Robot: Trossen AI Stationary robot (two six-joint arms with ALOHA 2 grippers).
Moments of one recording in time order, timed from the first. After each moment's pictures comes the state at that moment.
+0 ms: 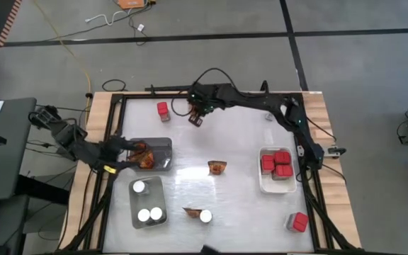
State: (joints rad) left arm -0.62 0.44 0.72 -0.84 -0.59 -0.44; right arm -0.35 2.19 1.98 -0.77 0.12 0.08
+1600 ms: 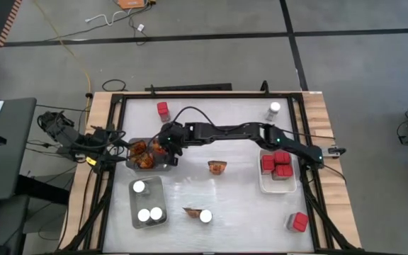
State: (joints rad) left arm -0.62 0.09 0.66 -0.80 -0.51 -0.32; right arm -0.06 2.47 2.29 -0.60 0.05 -0.01
